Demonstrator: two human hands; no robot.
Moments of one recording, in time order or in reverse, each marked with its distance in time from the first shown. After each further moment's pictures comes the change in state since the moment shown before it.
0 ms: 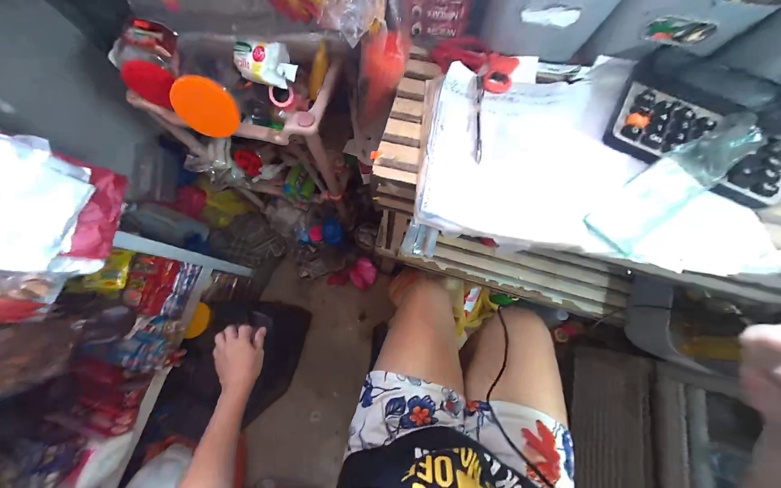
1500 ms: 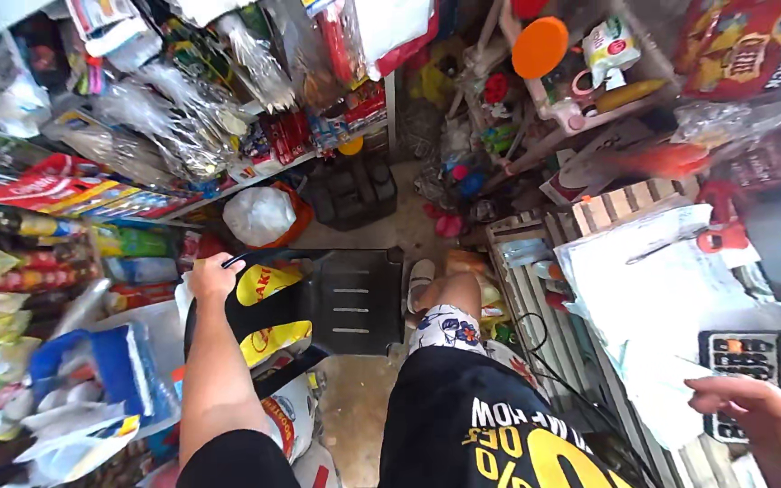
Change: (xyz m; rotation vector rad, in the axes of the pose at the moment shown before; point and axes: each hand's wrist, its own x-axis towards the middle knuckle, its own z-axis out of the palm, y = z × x) left_hand -0.384 -0.093 -0.178 -0.297 0.053 -1.077; right_hand 0.188 -0.103 0.027 0.000 -1.144 0.380
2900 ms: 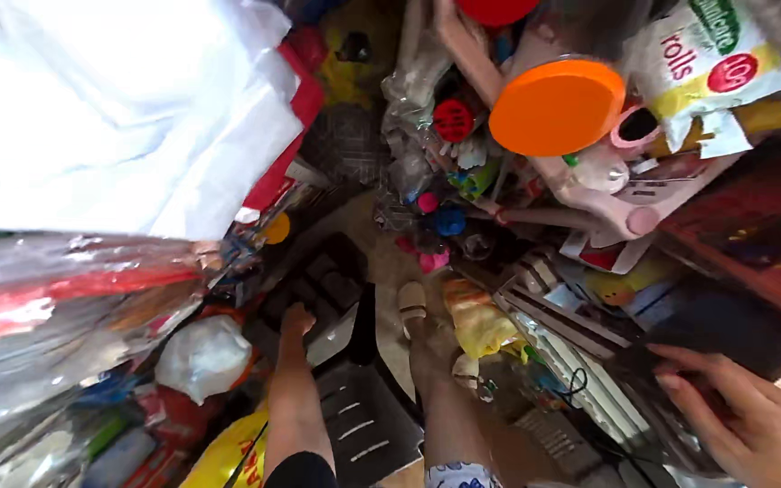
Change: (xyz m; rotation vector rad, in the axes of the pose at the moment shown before) left_hand 0.274 0.313 0.276 0.360 -0.815 0.095; right_hand 0.312 0.109 0.016 -0.760 0.157 0.202
